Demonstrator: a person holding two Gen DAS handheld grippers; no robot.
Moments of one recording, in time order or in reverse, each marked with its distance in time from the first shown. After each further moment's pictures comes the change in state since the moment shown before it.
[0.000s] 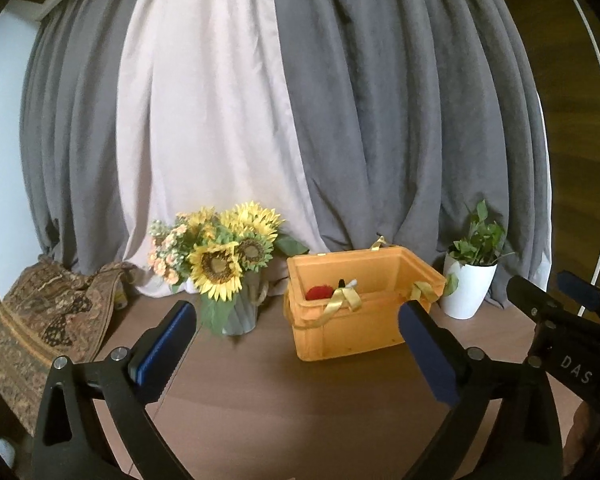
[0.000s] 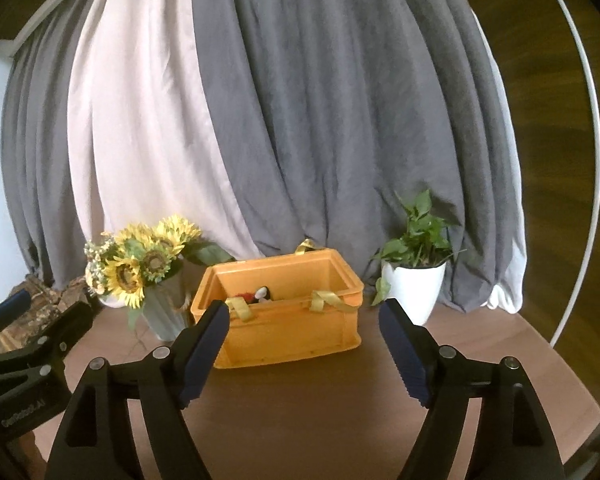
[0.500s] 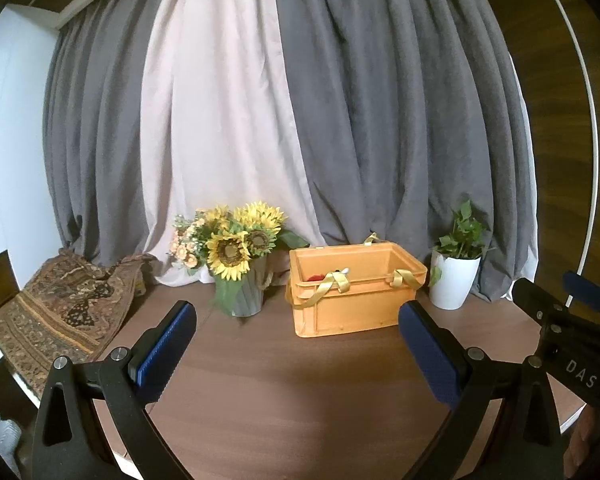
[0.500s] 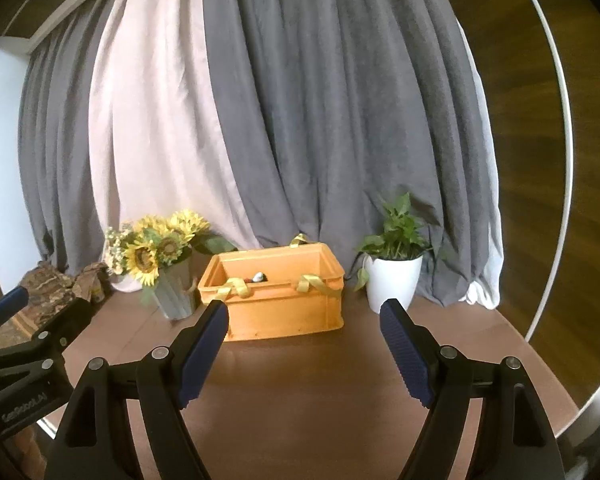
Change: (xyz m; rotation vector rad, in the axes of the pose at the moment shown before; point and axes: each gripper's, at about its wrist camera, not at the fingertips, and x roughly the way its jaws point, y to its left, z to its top) left arm -0.087 -0.020 -0.025 -0.006 -0.028 0.044; right arm -0.080 -0.026 -0.021 -0.025 -0.011 0.022
